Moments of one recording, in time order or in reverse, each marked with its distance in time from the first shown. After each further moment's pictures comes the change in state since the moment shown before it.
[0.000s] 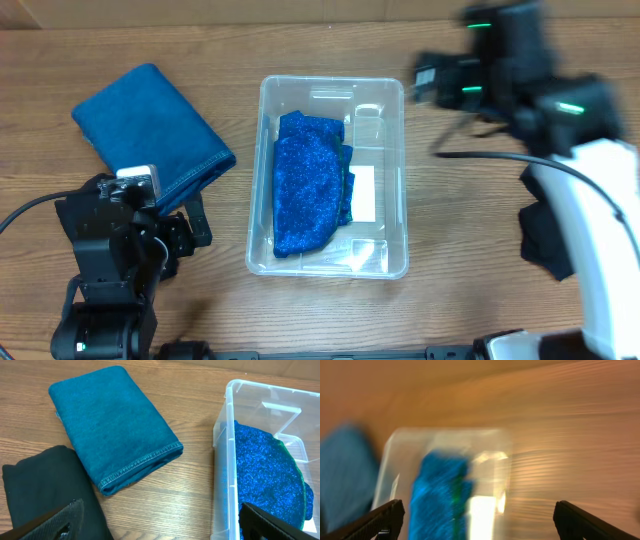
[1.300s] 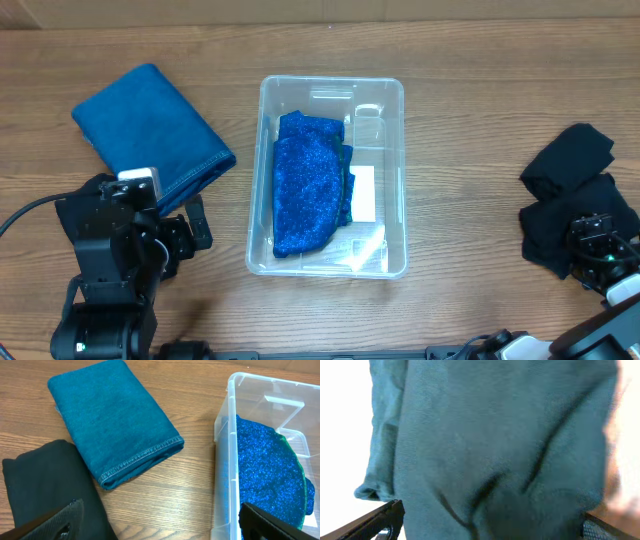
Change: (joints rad) left arm 0.000 0.000 0.002 -0.027 0.000 0.000; right arm -1.225 -0.032 -1.347 1.112 -0.528 0.003
